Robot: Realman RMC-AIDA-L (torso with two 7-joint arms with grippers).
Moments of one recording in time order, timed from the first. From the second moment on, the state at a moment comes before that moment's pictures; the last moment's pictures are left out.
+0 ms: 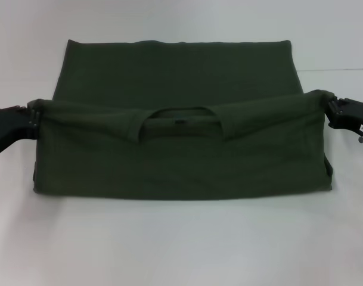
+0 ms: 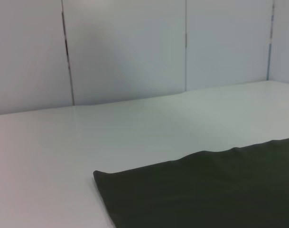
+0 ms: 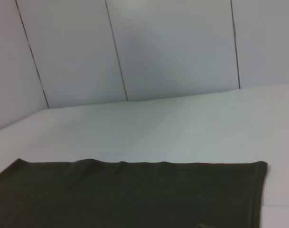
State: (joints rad) left arm -0.68 -2.08 -0.10 0.38 2.15 0.96 -0.87; right arm 0.65 2.09 0.06 -0.36 -2.11 -1.02 1.05
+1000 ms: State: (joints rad) left arm -0.72 -2.11 -0.10 0.30 1.96 0.80 -0.71; right arm 0.72 2.09 0.01 -0.31 -2.05 -0.87 1.04
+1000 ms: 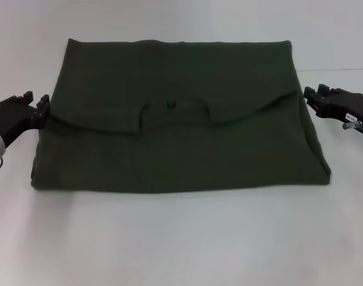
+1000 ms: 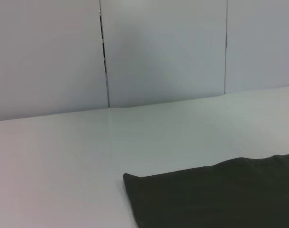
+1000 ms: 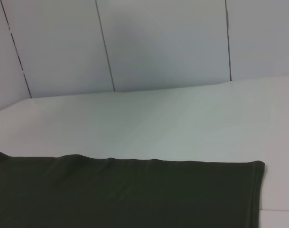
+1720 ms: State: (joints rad) left arm -0.70 -2.07 0.09 0.38 1.94 0.83 -1.18; right arm 0.65 2.08 0.00 -0.34 -2.05 -1.07 1.09
